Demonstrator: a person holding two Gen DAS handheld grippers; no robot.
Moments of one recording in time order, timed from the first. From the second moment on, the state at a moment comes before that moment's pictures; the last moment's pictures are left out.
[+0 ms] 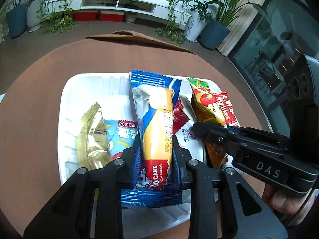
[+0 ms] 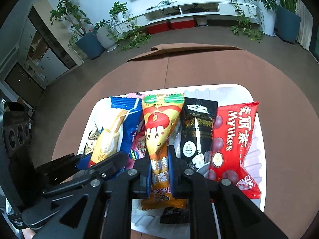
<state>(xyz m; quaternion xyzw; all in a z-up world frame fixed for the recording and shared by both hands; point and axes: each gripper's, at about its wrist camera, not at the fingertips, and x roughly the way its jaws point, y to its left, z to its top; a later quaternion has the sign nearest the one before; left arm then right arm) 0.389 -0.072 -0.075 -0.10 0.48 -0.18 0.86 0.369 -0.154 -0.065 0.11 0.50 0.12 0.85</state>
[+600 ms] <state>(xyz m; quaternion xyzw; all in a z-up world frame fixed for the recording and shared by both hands) 0.386 -0.087 -0.086 -0.07 0.46 -0.17 0.87 0.365 -0.161 -0.078 0.13 0.49 0.13 0.85</state>
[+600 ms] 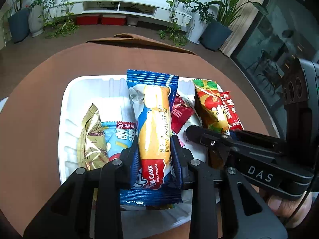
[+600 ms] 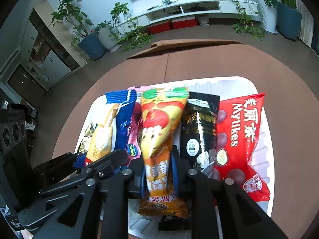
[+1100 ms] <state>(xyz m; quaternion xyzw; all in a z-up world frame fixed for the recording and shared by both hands) 0.357 -0.071 -0.058 -0.09 0.44 -0.16 0.88 0.350 -0.171 -0.044 0.14 0.45 0.13 0.87</state>
